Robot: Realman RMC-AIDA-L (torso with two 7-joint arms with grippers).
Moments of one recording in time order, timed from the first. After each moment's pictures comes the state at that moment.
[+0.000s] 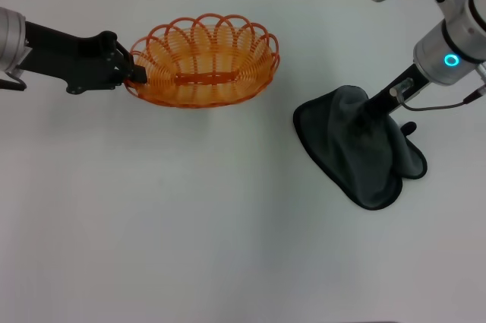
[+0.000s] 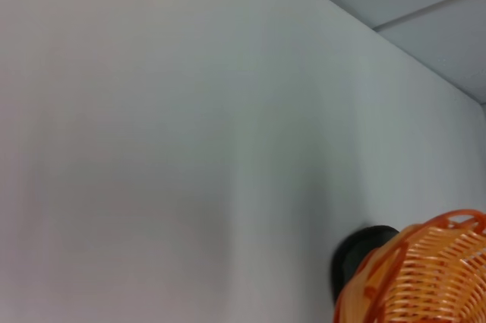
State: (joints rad) left arm -0.80 -1.86 0.88 0.57 2.22 1.38 -2.78; right arm 1.04 2.02 -0.85 -0.41 -2.84 -1.22 2.37
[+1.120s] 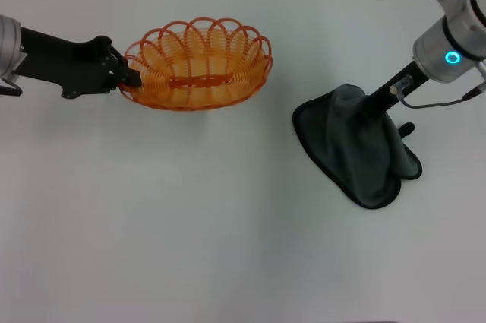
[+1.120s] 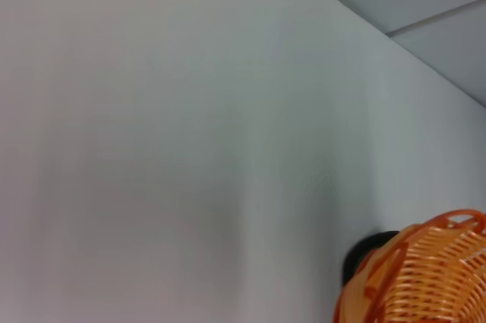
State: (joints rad) left arm -0.78 -1.86 0.88 0.57 2.22 1.37 -2.78; right arm 1.03 2.02 -0.82 -0.43 -2.83 -1.24 2.32
